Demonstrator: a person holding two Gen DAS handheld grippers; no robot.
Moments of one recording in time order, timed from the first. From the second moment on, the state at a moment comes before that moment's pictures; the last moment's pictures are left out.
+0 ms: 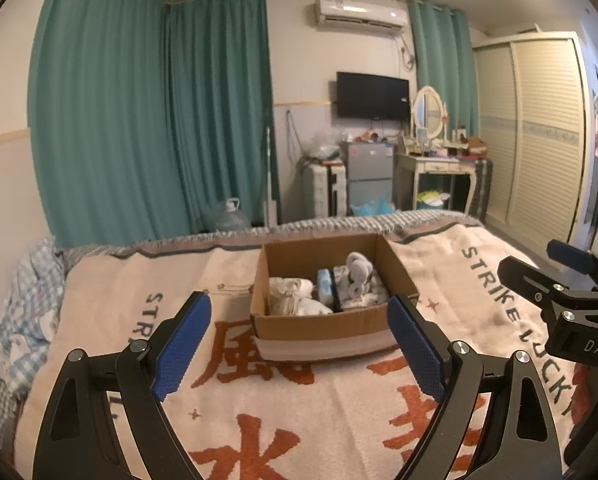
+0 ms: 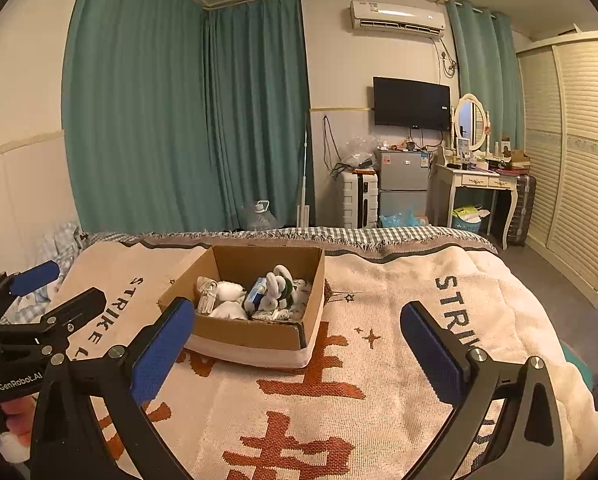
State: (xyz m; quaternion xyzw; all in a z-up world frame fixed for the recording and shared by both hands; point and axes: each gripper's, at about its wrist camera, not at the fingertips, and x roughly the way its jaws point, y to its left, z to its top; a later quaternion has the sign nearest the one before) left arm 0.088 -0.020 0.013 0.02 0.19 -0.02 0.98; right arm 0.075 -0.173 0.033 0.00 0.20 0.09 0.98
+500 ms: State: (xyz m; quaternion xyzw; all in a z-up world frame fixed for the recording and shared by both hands) left arm 0.087 -0.018 0.014 0.02 0.20 -0.03 0.98; right arm 0.077 -0.168 0.036 0.00 0.20 0.09 0.98
